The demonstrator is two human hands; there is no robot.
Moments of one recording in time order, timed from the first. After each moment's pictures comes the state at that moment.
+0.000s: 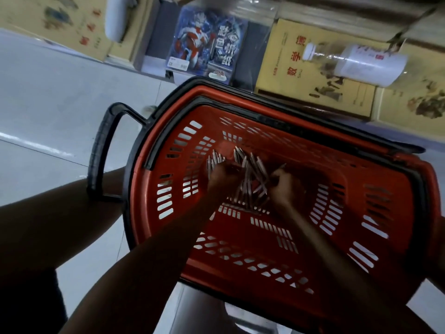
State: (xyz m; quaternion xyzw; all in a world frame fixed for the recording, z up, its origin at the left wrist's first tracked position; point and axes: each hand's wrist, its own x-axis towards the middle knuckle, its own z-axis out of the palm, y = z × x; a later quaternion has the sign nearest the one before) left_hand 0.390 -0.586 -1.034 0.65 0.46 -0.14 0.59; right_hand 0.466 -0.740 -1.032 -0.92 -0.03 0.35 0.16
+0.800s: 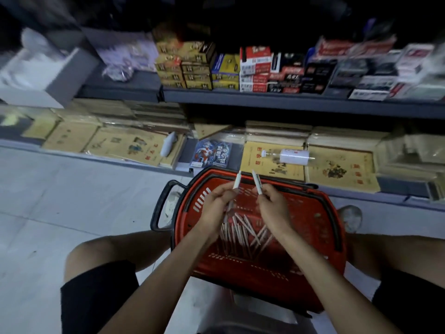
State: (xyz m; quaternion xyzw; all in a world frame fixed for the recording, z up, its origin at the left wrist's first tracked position) left_hand 0.381 -0.590 -0.753 0.53 0.38 0.03 0.76; right_hand 0.456 -0.724 -0.748 -0.84 -0.06 0.24 0.49
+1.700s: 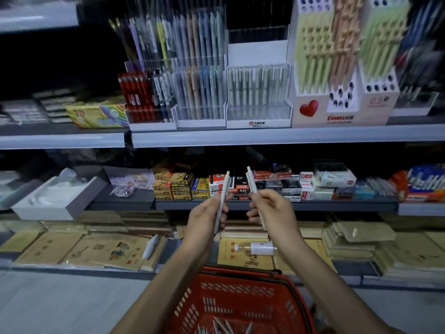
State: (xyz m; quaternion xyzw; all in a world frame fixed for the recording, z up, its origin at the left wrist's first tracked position) left_hand 0.422 -0.622 -0.502 0.61 0.13 0.16 0.76; right_hand 0.474 -0.780 -0.468 -0.72 -0.11 0.08 0.68
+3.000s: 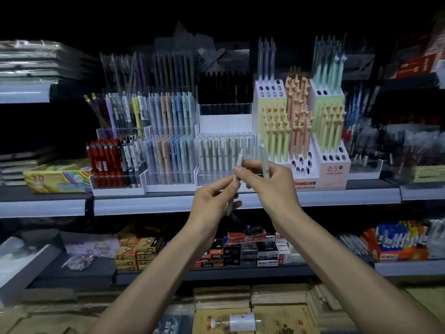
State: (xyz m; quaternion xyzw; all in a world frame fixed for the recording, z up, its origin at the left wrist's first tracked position) left_hand 0.536 -0.666 -0.341 0.63 -0.04 0.17 0.76; right_hand 0.570 -0.799 -0.302 -0.67 -0.21 -0.10 0.71
